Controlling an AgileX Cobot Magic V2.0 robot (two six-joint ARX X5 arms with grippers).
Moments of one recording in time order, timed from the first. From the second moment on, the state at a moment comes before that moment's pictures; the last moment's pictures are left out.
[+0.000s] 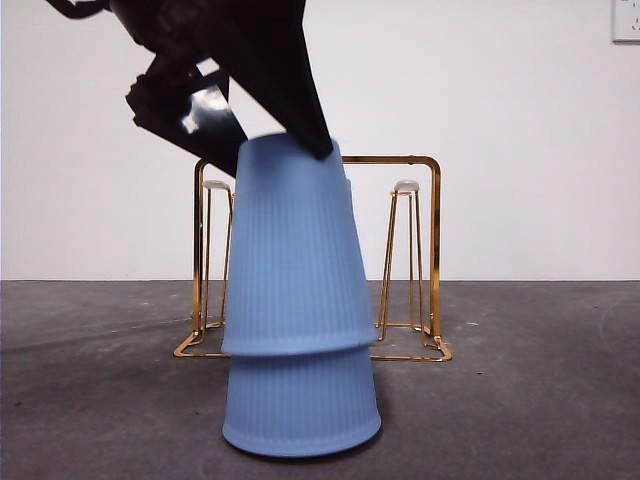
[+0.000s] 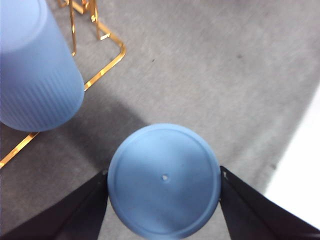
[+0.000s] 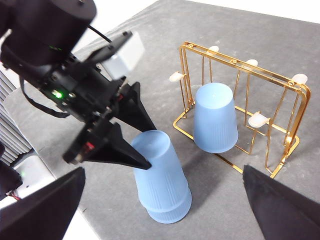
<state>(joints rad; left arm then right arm) -0.81 1.36 1.08 -0.61 0.22 -0.01 0.88 0.65 0.97 -0.73 -0.02 0.27</state>
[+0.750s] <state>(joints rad) -0.82 1.28 1.14 -0.76 0.21 -0.03 0.88 0.68 0.97 -0.76 0.00 0.27</state>
